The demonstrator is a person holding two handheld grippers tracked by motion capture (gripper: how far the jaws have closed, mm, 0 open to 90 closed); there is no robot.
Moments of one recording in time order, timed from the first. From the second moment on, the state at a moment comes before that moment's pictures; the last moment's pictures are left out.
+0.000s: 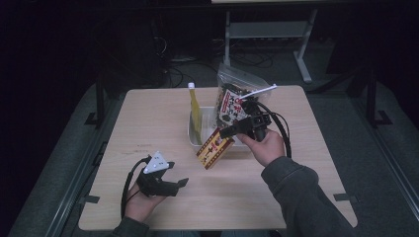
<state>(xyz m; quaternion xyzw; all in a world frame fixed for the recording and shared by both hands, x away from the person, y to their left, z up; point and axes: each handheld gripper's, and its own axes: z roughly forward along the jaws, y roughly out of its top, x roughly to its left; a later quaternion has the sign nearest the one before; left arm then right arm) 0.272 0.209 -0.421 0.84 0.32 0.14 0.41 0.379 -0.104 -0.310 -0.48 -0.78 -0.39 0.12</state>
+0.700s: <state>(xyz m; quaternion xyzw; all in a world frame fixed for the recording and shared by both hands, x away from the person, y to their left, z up) 0.276 0.218 -0.426 0.84 0.34 0.13 0.41 0.404 -0.105 -0.288 -0.52 -0.76 -0.37 0.07</state>
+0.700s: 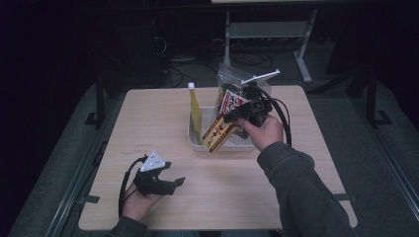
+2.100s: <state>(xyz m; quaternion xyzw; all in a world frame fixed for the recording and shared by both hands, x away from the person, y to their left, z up) 0.277 0.225 -0.425 0.83 0.35 0.13 0.41 0.442 -0.088 -0.292 -0.58 -0.72 -0.39 0.01</state>
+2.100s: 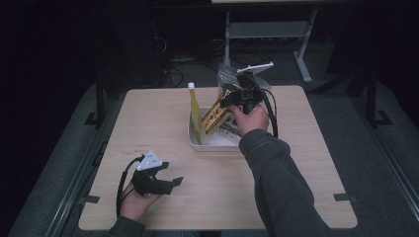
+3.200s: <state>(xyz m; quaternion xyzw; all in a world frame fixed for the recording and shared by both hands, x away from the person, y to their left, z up) 0.278 0.228 -0.425 0.83 0.35 0.13 0.41 0.456 -0.066 -0.309 -0.61 -0.70 -0.38 -0.01</state>
